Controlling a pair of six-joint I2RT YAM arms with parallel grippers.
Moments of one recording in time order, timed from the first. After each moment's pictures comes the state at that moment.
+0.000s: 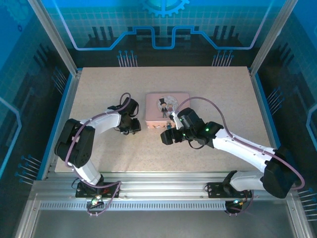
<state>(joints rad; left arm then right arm) -0.36 1.70 1.01 -0.61 0.04 -0.62 0.78 1.28 0.90 -0.47 -0.18 0.44</state>
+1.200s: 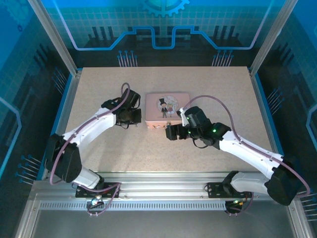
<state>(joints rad) -0.46 1.48 1.18 -0.79 -0.04 -0.55 0.72 1.18 0.86 -0.45 -0.13 0.49</state>
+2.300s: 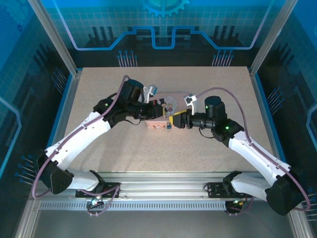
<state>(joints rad) -0.63 1.36 1.36 -0.68 0.44 -0.73 0.50 1.10 0.85 -0.16 -0.62 0.41</state>
